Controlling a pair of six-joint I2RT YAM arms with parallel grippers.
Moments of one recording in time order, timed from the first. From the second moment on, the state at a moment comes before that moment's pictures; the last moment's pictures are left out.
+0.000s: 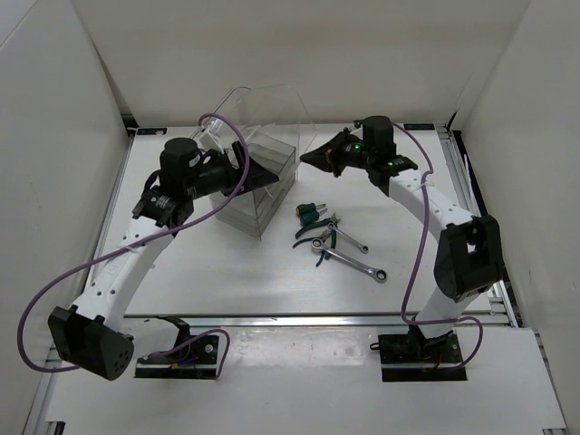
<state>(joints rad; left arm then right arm) -0.36 1.18 1.19 -0.30 0.59 -0.75 0.39 1.69 1.37 -0.05 -0.62 1.33</state>
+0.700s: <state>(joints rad) -0.37 1.26 1.21 -0.22 0.53 -0.77 0.38 1.62 1.37 -0.07 -0.62 1.34</state>
